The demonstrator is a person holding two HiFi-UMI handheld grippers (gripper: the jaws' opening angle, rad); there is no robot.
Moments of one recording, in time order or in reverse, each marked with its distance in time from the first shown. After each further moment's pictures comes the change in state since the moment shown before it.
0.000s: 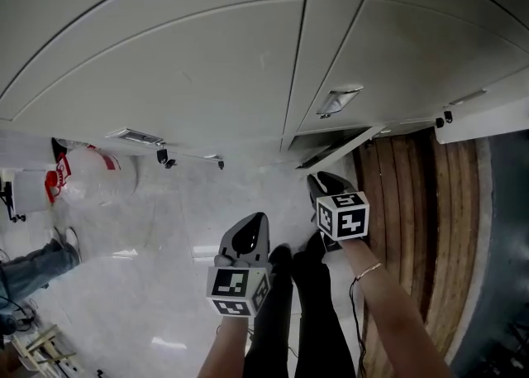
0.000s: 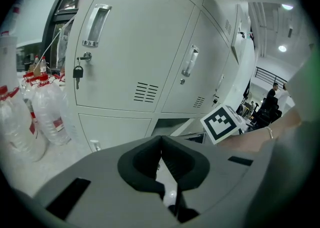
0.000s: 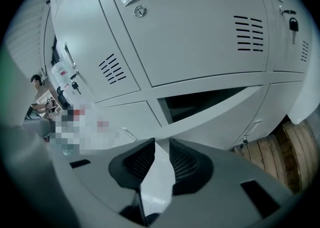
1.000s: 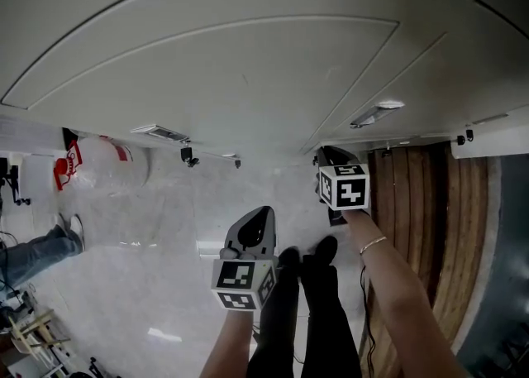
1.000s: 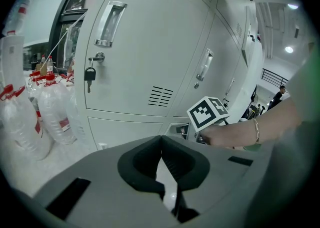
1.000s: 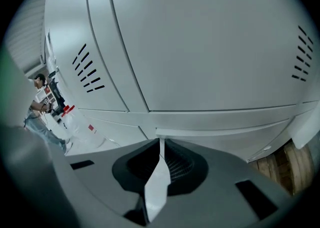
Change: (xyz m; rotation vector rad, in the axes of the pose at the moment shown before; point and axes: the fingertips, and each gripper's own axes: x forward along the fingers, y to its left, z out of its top) left arm 0.005 0.040 0.015 -0.035 -0.015 0.057; right arm 0.064 0.005 0.066 -0.093 -0.025 -0.065
